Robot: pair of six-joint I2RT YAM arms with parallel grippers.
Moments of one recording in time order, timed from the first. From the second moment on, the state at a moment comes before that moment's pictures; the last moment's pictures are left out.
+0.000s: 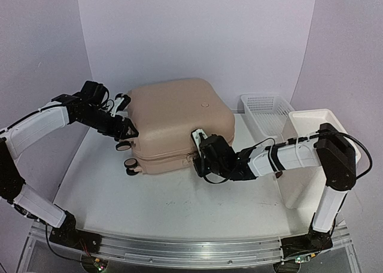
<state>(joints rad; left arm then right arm) -0.38 1.40 1.24 -0.73 0.39 -0.05 1.00 1.83 1.06 0.11 0.39 0.22</state>
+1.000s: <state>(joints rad) -0.39 1.39 1.08 -0.91 0.42 -0.05 0.99 1.82 1.06 0.06 0.42 0.14</state>
